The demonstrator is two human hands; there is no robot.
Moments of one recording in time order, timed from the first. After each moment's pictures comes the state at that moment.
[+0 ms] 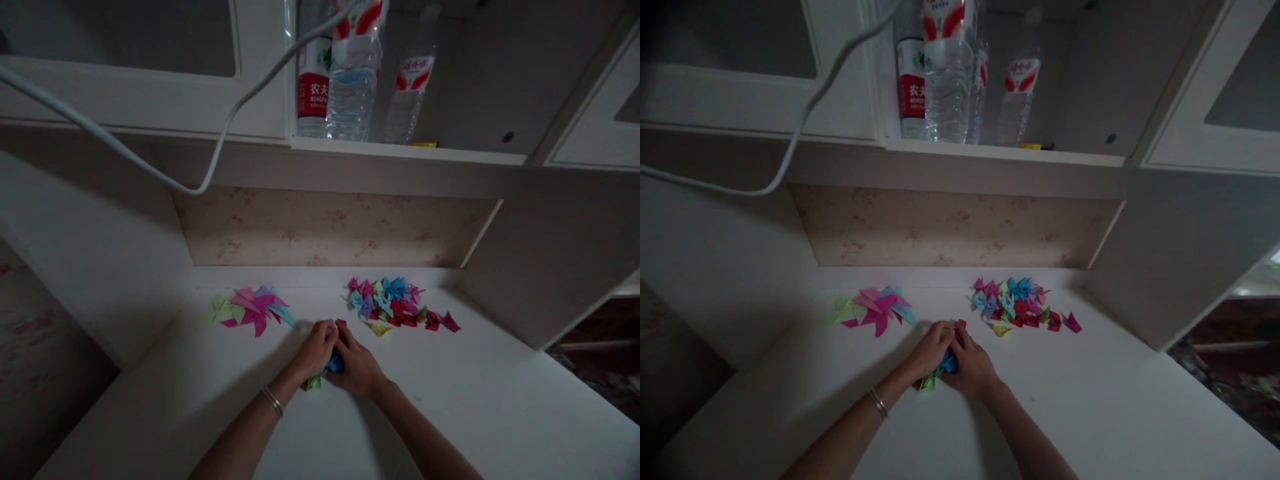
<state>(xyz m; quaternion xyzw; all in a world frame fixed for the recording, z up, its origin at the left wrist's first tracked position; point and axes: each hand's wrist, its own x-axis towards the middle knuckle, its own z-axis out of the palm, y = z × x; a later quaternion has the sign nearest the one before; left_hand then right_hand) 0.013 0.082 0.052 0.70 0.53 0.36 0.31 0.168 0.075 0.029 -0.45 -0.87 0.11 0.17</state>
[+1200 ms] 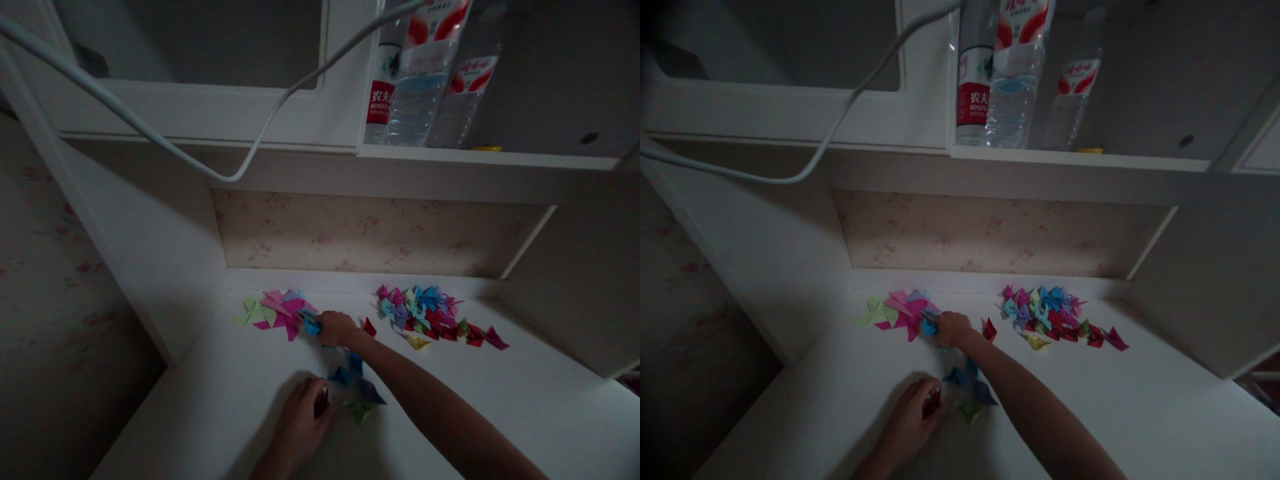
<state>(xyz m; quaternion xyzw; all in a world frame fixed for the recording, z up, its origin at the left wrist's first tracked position) -0.085 -0.023 0.021 0.68 0.60 0.33 0.27 0.013 0.142 0.098 -0.46 -0.88 0.08 -0.01</state>
